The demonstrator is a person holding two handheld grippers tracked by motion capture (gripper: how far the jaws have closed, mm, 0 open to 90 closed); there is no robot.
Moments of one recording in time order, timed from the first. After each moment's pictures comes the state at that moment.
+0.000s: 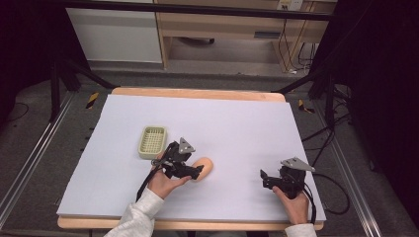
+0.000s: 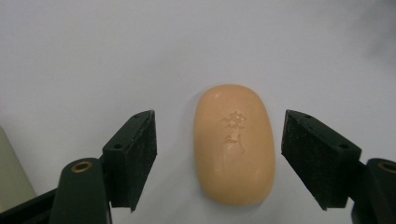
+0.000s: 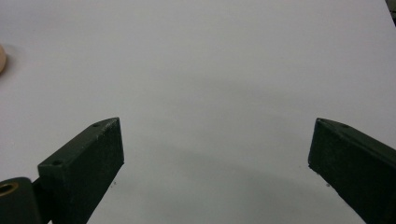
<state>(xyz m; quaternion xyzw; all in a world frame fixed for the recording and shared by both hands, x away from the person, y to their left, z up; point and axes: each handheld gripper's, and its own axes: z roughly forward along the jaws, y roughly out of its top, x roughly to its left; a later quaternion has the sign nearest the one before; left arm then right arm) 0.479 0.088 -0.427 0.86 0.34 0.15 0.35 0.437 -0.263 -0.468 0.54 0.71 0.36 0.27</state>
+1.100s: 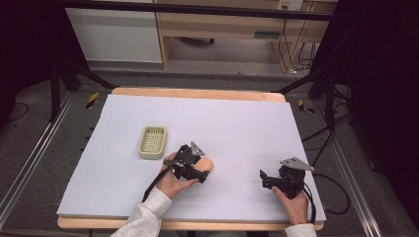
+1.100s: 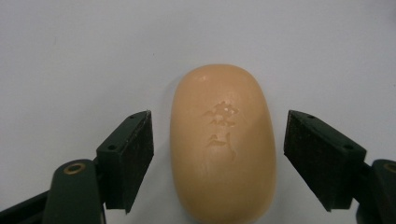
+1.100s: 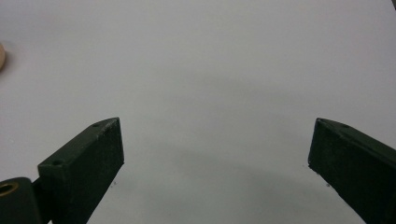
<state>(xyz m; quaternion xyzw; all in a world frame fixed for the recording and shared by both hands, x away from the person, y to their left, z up) 0.488 0.064 -0.451 0.88 0.33 0.13 0.30 0.438 -0.262 -0.469 0.54 0.72 0.36 0.27</state>
